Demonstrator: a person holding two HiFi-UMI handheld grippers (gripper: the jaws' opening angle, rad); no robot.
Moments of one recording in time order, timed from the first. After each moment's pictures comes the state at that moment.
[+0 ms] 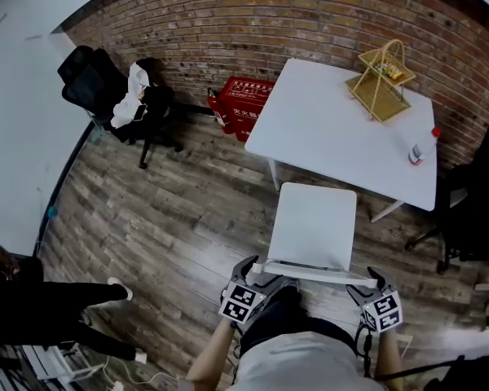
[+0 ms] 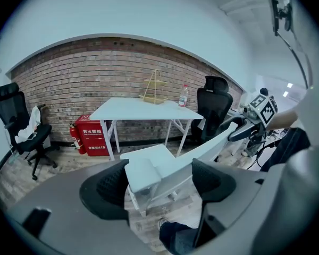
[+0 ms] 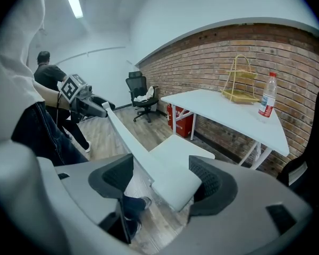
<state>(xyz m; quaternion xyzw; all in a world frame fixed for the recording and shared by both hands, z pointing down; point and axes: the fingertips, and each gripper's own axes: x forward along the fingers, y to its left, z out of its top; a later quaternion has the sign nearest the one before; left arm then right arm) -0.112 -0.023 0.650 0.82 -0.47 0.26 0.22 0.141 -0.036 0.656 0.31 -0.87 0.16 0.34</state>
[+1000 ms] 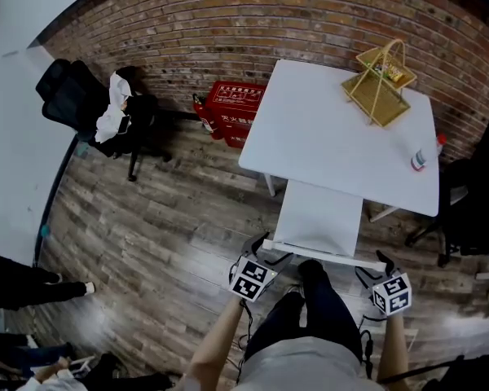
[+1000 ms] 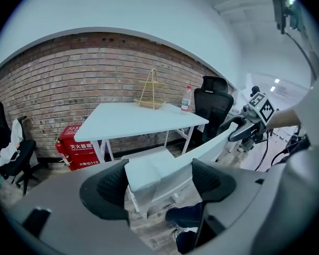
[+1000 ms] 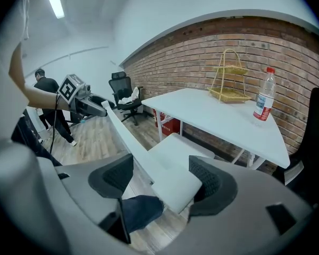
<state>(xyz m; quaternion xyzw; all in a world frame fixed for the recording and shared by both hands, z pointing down) -0.125 -0.166 0.649 0.85 -0.41 0.26 0.19 0.128 -0.145 0.659 0.37 -0.85 0.18 0.33</state>
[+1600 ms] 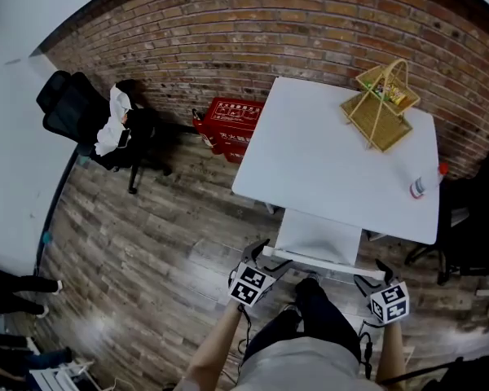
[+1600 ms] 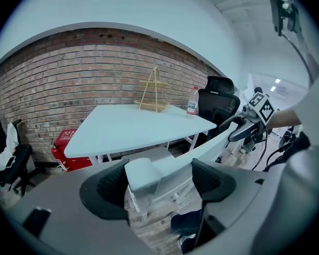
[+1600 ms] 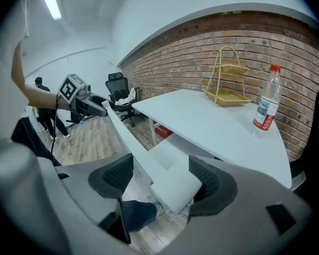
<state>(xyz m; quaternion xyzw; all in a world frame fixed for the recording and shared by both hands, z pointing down) -0.109 -0.240 0.648 0.85 -0.41 0.26 0.19 0.142 -0.217 0.655 0.38 -0.85 0.18 0.33</state>
